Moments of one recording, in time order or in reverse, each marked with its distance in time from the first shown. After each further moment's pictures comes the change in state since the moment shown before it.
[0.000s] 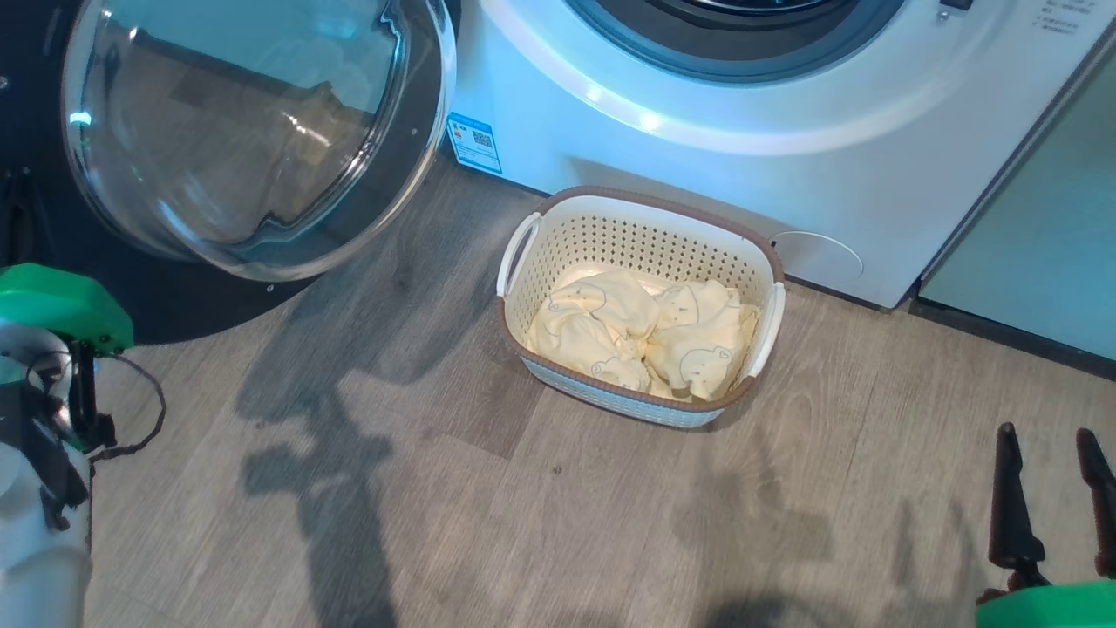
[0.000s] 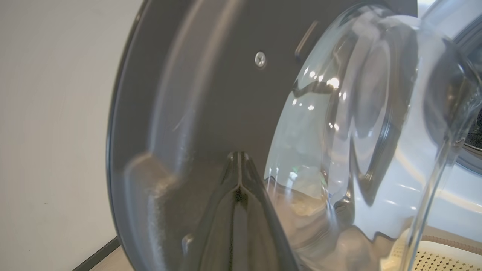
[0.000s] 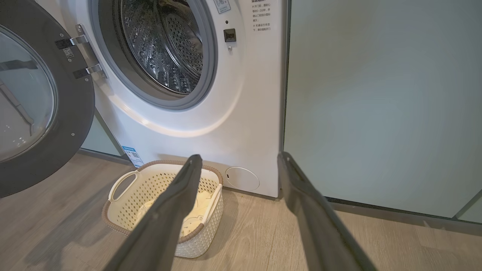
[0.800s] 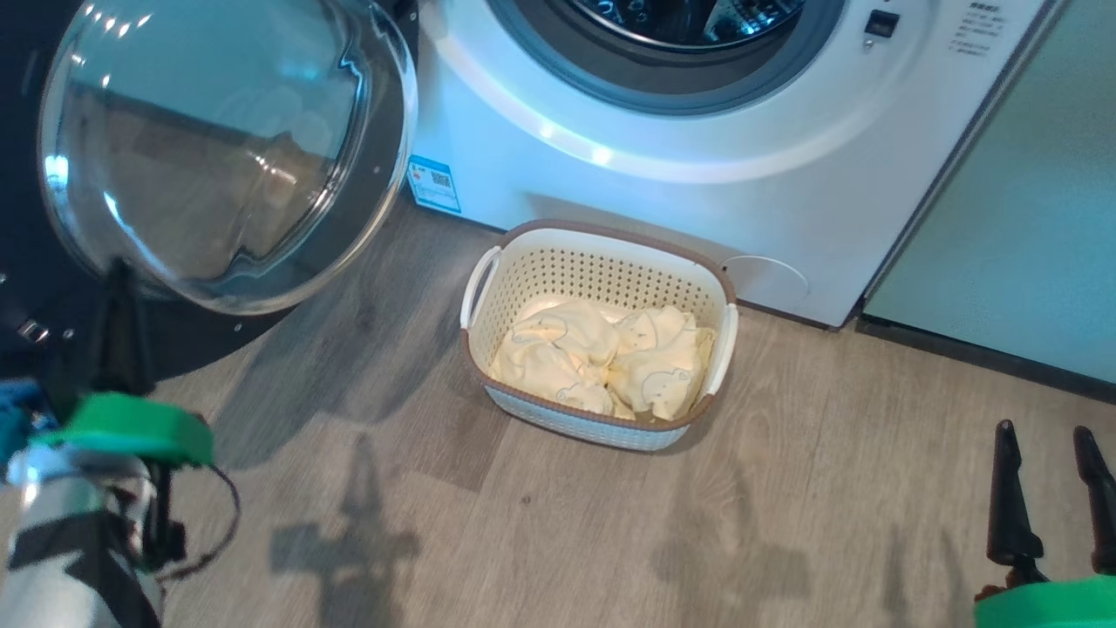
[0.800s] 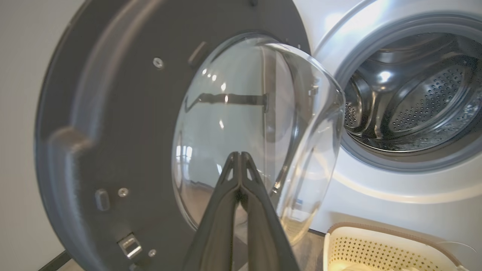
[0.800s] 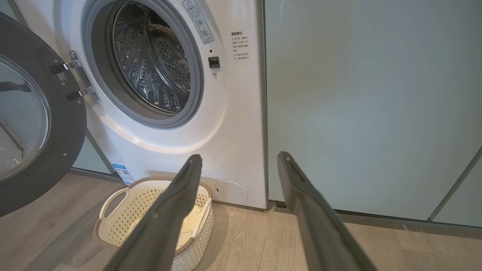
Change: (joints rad) left arm 0.304 -0.148 0.078 -0.366 0.055 -0.091 -0.001; right arm -0.012 0.000 0.002 0.011 0.021 0.000 0.000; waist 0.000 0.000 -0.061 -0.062
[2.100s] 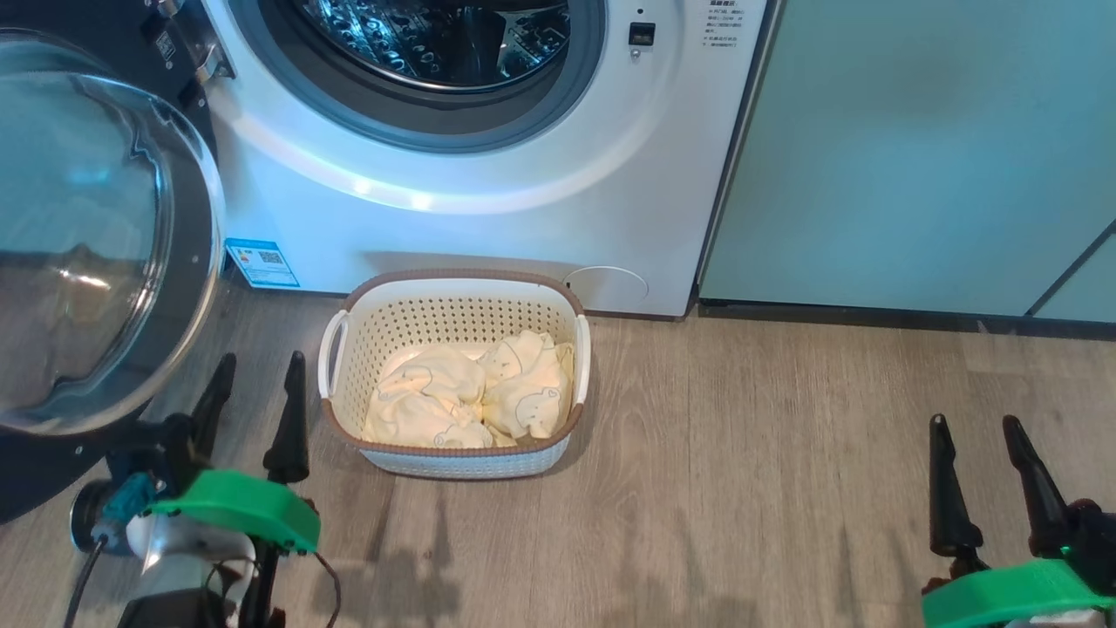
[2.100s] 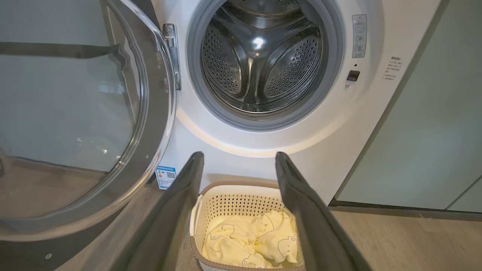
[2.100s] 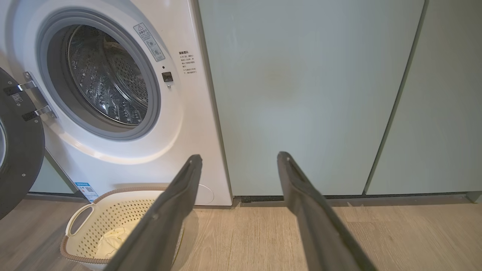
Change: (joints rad) left arm 0.173 -0.086 -0.176 -0.095 -0.099 -0.007 0.071; right arm -0.043 0.000 0.108 0.056 0.007 0.000 0.000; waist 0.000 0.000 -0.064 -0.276
